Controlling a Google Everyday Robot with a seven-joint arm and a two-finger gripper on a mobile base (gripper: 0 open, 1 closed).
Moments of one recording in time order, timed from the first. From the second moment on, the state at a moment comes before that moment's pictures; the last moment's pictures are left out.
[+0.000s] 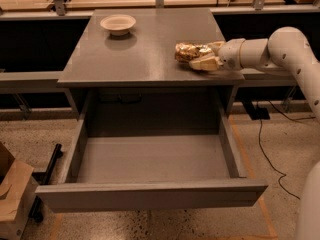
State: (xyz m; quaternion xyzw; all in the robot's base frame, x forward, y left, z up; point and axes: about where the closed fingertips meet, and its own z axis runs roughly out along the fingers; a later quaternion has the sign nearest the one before) arm 0.784 -0.147 0.859 -0.44 0.69 0.20 0.54
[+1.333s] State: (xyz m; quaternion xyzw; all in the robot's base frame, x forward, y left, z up) arm 0.610 -0.112 0.912 -0.54 0.68 0.17 0.46
